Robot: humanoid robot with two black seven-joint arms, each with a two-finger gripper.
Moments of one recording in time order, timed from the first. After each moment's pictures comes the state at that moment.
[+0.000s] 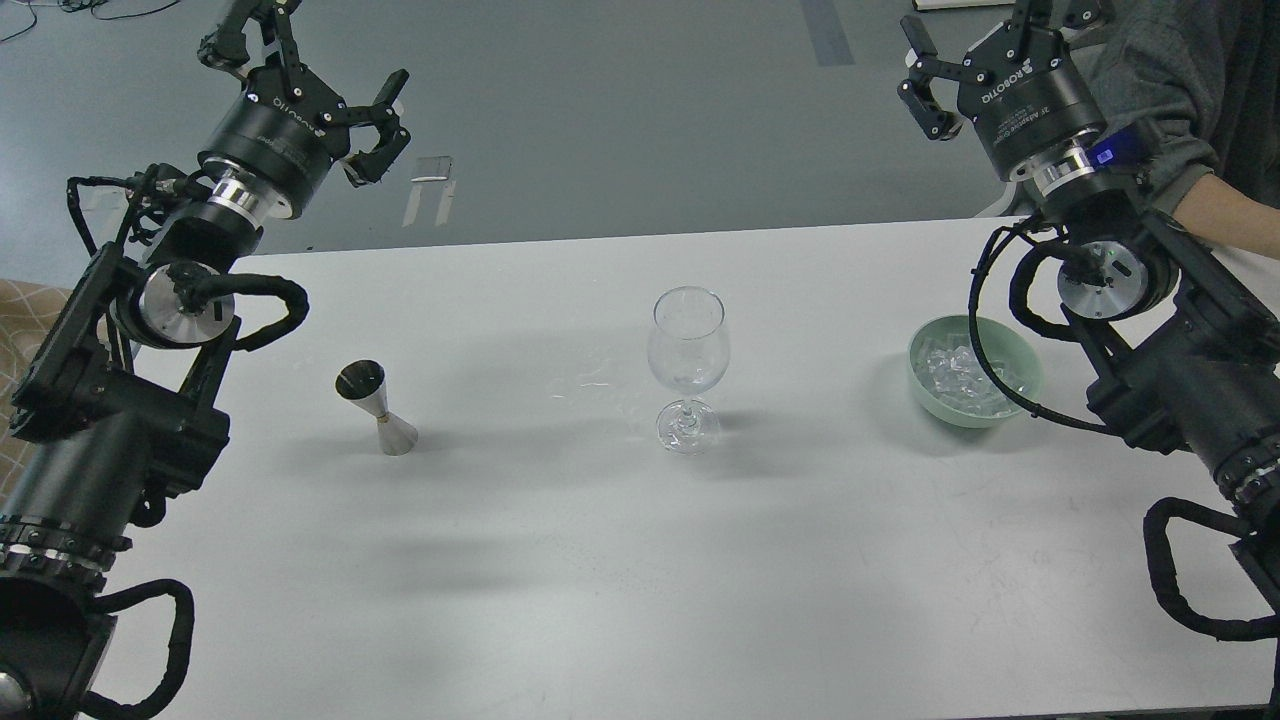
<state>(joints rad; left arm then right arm) -0.71 0.30 -1.31 -0.97 0.36 -0.36 0.02 0.84 -0.19 1.12 0.64 -0.43 0.49 0.38</state>
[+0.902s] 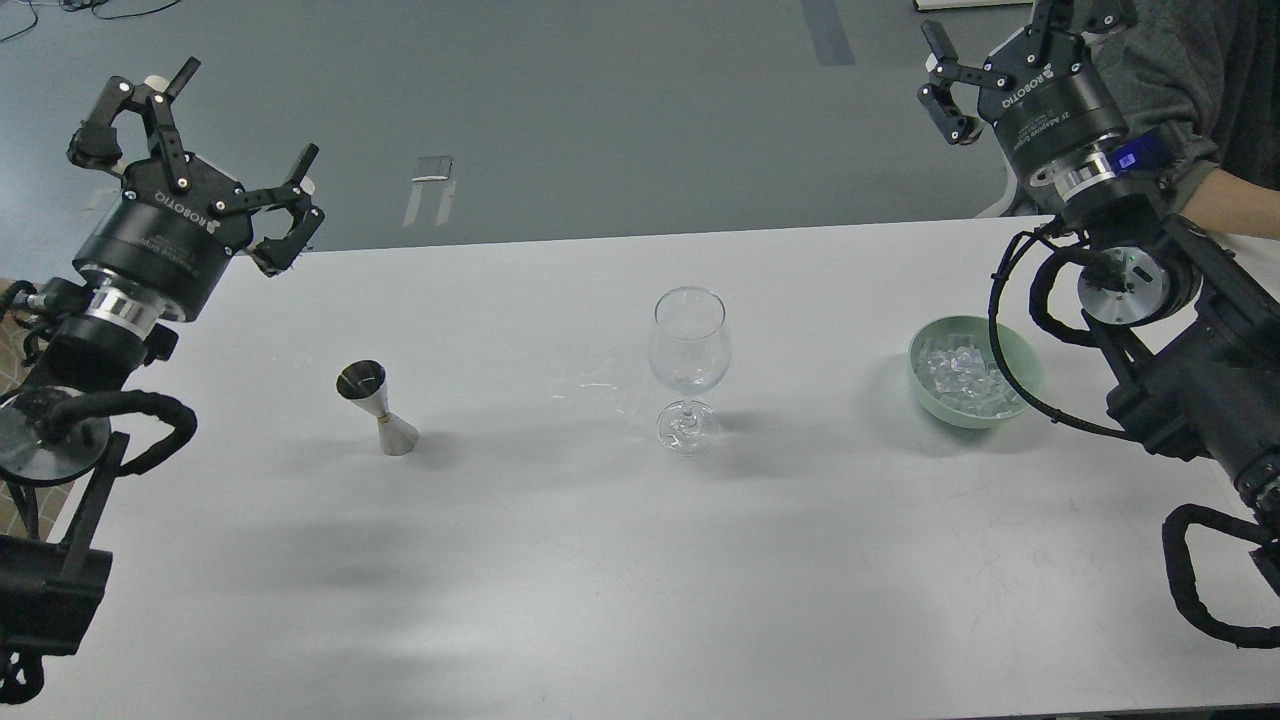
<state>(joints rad) -0.22 0.46 -1.52 -1.49 0.12 -0.21 0.10 0.83 -0.22 1.11 0.66 -0.43 0.49 0.38</state>
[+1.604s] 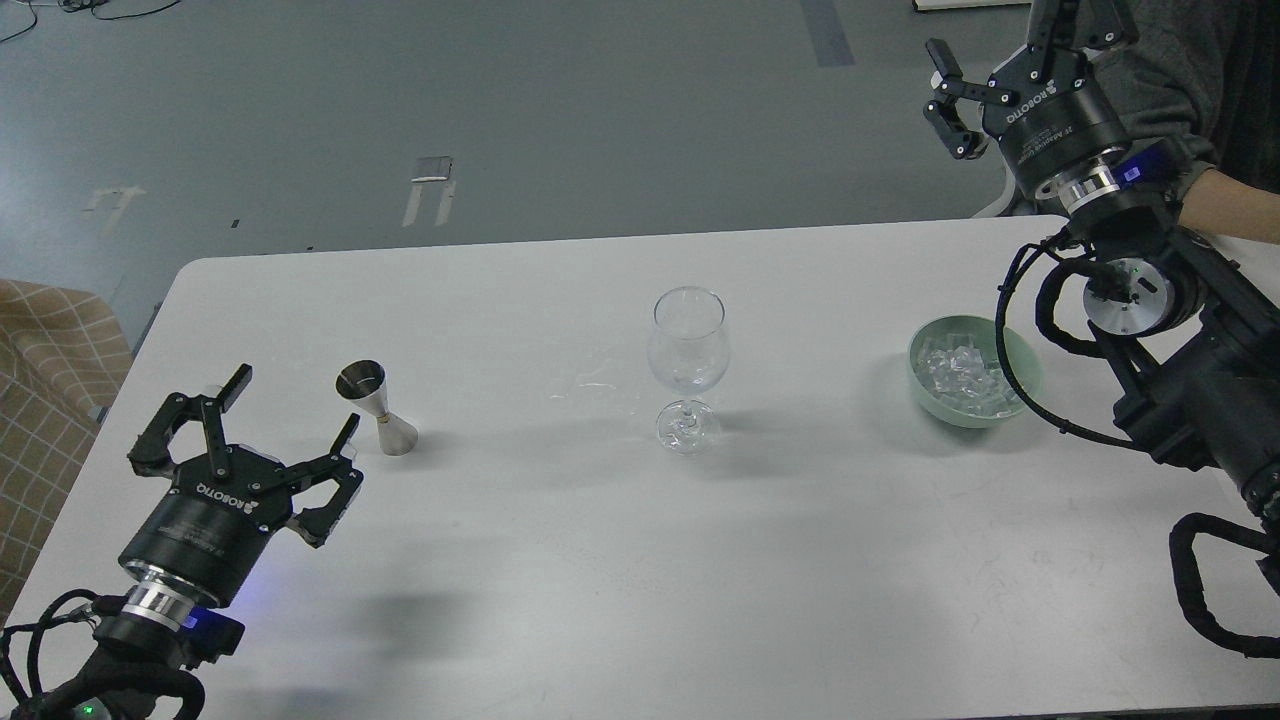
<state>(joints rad) 0.37 0.12 -1.70 -1.75 0.00 -0.20 0.30 0.80 -0.23 1.11 0.65 -0.43 0.49 0.38</state>
